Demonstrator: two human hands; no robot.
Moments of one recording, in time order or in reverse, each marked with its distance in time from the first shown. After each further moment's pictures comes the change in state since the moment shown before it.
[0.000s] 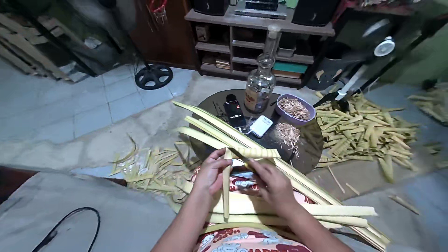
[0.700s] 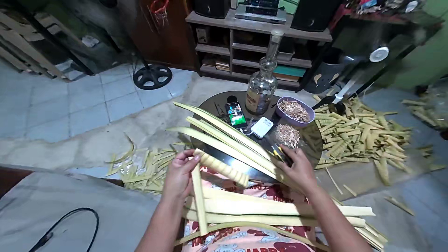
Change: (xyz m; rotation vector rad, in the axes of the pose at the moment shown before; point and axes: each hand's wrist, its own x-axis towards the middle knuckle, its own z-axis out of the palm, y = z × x) left_hand 0.003 0.025 -0.094 0.252 0.124 0.339; right_hand 0.014 0.077 -0.047 0.007 -0.108 0.444
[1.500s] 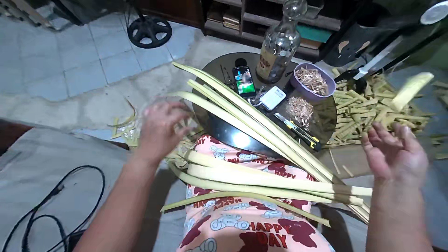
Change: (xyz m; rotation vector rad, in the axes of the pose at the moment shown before) left_hand -0.021 0.069 0.000 1.344 -0.354 0.692; right_hand -0.028 0.071 -0.117 1.197 0.431 0.265
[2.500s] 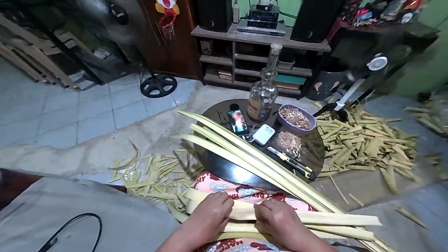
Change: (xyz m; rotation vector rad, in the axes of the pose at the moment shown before) left_hand -0.065 0.055 0.095 -0.020 -0.353 0.177; right_hand -0.129 0.146 0.083 -1.358 -0.935 -0.769
